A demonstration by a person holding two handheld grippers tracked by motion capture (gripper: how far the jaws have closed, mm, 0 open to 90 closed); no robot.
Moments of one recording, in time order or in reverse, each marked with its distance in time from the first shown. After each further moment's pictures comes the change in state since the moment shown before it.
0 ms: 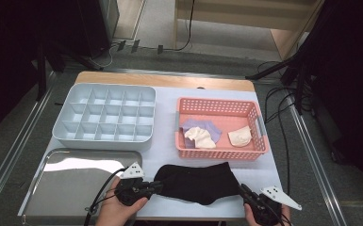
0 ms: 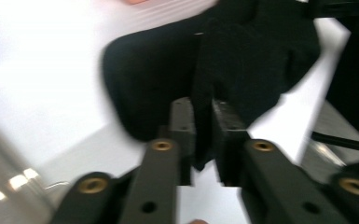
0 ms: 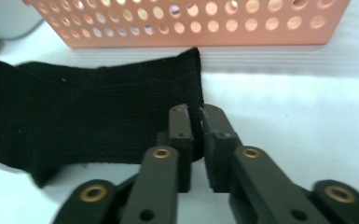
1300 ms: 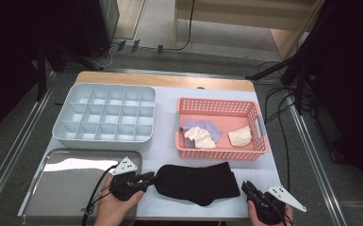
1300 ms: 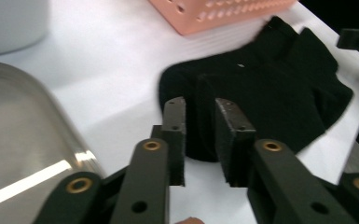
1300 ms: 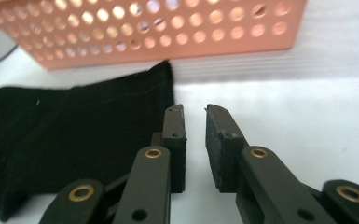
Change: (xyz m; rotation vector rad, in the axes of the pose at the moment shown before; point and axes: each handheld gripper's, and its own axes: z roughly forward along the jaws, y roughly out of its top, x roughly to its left) left arm 0.013 0.004 -0.010 -0.094 0.068 -0.090; right arm -0.012 0.000 0.000 -0.061 -0.055 0.082
